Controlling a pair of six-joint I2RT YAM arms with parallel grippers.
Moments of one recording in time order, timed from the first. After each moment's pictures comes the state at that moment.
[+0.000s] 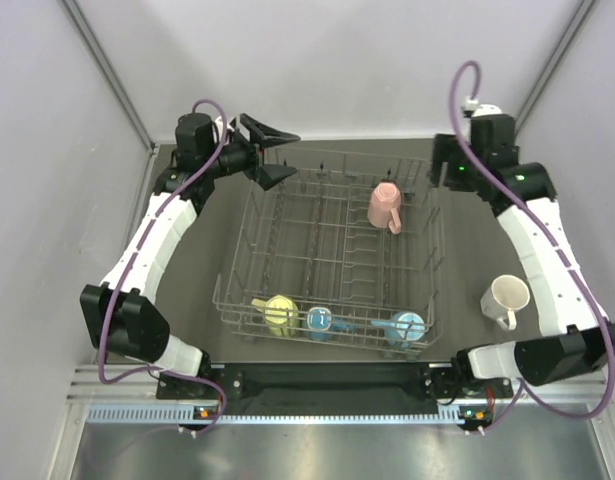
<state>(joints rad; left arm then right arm) -0.21 1.49 1.45 -0.24 0.76 -1.50 0.27 1.36 1.59 -0.88 0.15 0.19</state>
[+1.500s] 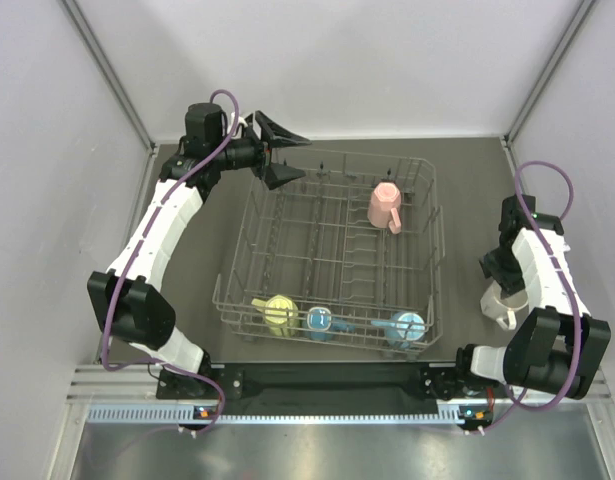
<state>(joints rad) -0.24 1.58 1.59 -0.38 0.88 -1.41 -0.23 1.28 1.01 -1.15 0.37 0.92</state>
